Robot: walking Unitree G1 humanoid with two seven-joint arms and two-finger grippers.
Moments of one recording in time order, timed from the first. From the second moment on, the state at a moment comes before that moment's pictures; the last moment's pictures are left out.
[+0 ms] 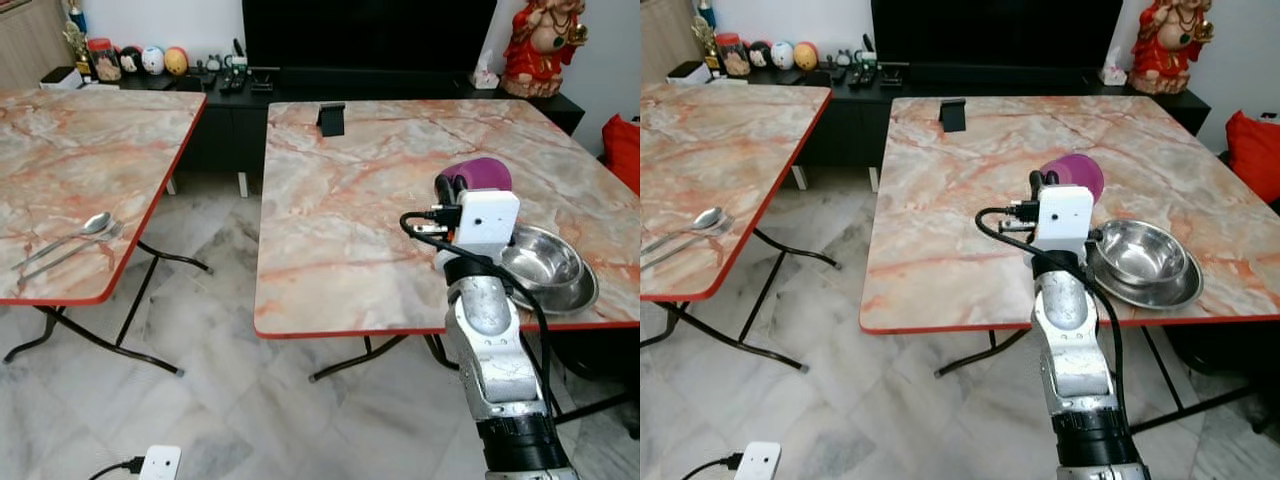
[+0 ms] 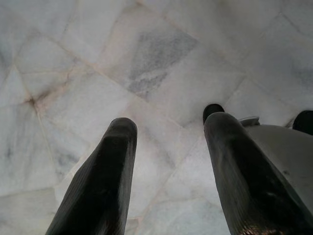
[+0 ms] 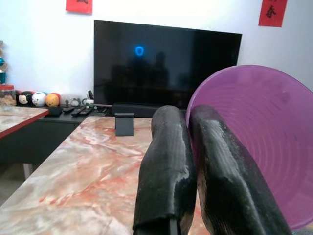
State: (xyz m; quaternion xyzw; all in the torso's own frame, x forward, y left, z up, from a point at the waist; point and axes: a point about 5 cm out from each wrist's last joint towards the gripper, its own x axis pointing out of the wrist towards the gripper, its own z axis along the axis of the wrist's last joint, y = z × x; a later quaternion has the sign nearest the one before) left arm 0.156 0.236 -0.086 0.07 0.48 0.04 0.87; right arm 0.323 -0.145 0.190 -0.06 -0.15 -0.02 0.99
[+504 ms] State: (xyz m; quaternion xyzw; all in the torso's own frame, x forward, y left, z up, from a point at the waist) left arm 0.157 0.245 -0.084 0.08 0.48 0.05 0.87; right arm 0.326 -0.138 0.192 -0.05 -0.15 -0.01 0.99
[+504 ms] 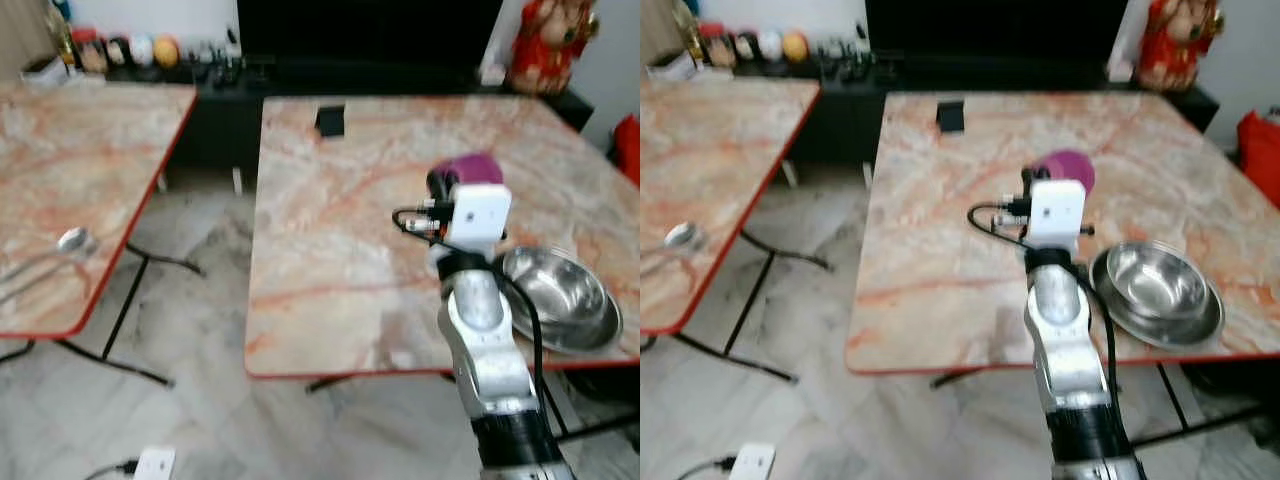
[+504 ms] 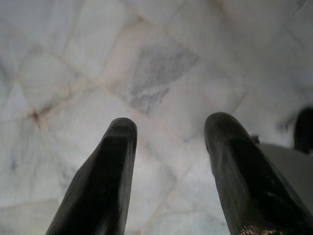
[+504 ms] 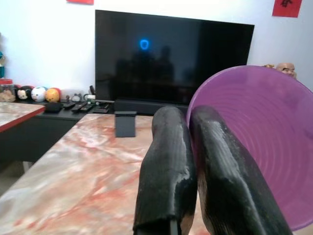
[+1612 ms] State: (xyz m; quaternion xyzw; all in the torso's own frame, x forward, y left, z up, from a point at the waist) left arm 0.164 0.235 -0.084 0.07 0.48 0.04 0.87; right arm 0.296 -0.178 0.198 0.02 0.15 -0.12 0.98
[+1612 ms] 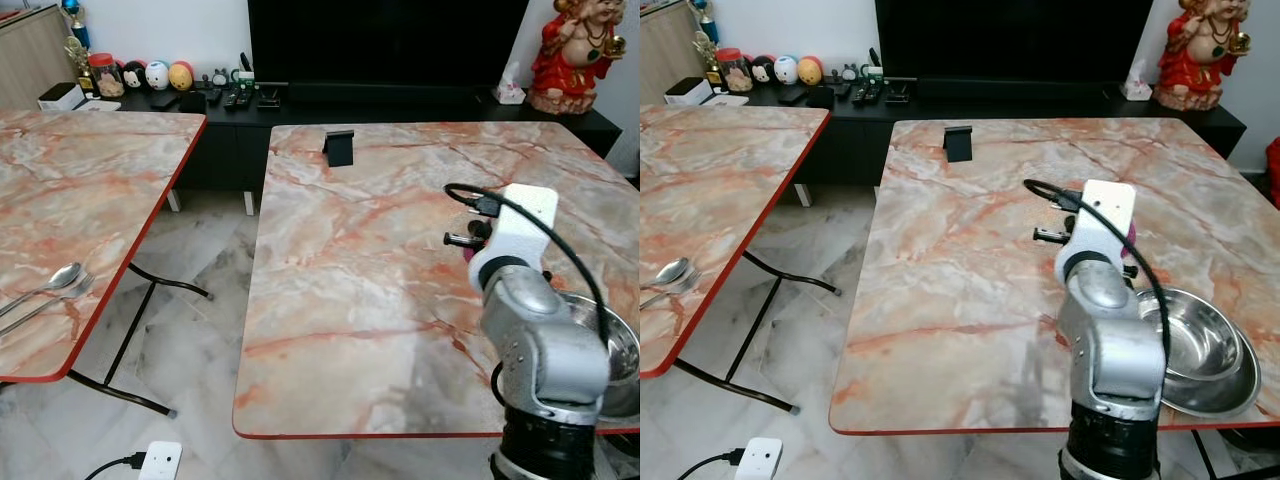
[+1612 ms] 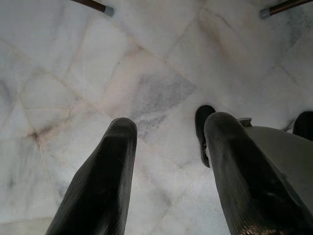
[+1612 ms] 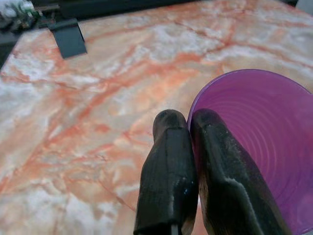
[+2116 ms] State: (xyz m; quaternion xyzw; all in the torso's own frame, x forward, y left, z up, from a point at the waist) left arm 0.169 0.223 -0.085 0.06 0.48 0.03 0.87; right arm 0.286 -0.181 0.179 0.04 0.24 -0.08 0.97
